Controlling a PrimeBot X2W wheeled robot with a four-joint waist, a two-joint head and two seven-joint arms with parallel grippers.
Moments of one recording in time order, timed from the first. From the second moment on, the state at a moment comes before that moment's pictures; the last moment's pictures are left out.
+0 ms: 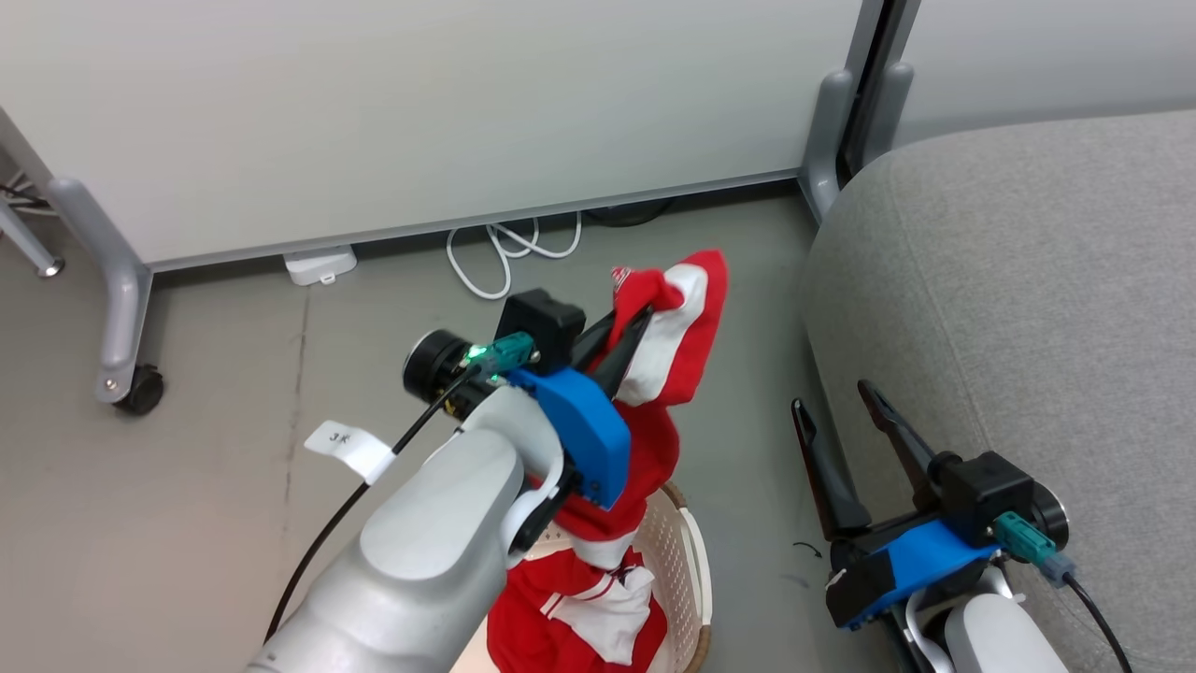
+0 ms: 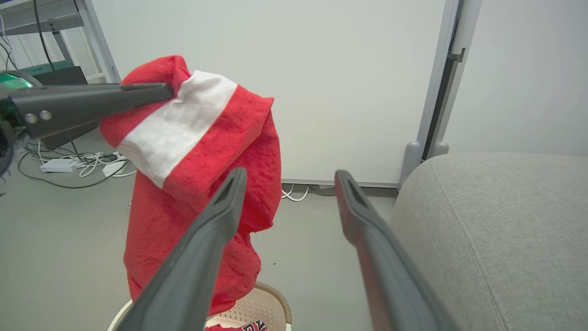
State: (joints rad) left arm -0.72 0.05 -0.80 0.76 -0.58 -0.13 -0.09; right arm -0.20 -0.05 0.14 0.29 0.11 0.13 -0.21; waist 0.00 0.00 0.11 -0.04
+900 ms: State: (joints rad) left arm -0.84 0.05 -1.02 0.63 -0.79 -0.05 -0.14; right arm -0.23 -0.05 0.23 0.33 0.10 0.13 -0.11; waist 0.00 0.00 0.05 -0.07
